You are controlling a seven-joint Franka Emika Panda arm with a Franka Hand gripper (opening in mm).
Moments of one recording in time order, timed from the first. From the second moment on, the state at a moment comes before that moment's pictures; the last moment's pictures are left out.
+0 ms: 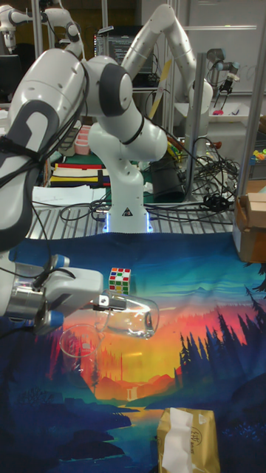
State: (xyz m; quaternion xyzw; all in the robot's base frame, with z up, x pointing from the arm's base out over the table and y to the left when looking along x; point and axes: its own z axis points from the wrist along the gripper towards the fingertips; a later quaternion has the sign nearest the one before) arm 0.605 -0.049 0.225 -0.13 -0.84 -0.48 0.21
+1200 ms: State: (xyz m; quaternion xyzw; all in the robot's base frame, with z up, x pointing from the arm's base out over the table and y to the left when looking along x) arm 0.605 -0.066 0.216 -0.09 -0.83 -0.50 0.23
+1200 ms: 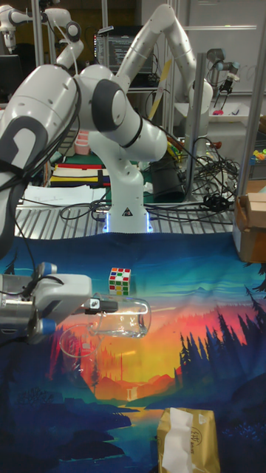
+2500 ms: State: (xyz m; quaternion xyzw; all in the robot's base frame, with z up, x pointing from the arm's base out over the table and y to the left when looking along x) arm 0.607 -0.071 0.210 -0.07 -0.81 -0.52 0.24
